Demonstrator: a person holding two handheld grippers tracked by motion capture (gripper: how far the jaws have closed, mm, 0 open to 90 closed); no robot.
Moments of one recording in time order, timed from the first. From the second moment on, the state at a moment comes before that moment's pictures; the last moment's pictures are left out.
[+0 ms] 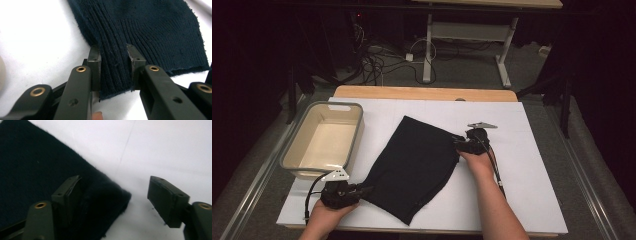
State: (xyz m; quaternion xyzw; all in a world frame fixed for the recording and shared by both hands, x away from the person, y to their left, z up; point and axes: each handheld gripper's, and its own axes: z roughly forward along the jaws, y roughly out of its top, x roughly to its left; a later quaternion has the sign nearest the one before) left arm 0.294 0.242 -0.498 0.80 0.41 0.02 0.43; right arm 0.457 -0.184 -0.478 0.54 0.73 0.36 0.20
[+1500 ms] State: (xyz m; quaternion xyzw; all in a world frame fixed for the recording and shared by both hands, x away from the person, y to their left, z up) left arm 0.299 0.209 -0.465 0.87 0.38 0.09 0.29; right arm 0.424 -0.180 -0.482 0.44 0.75 0.44 0.22
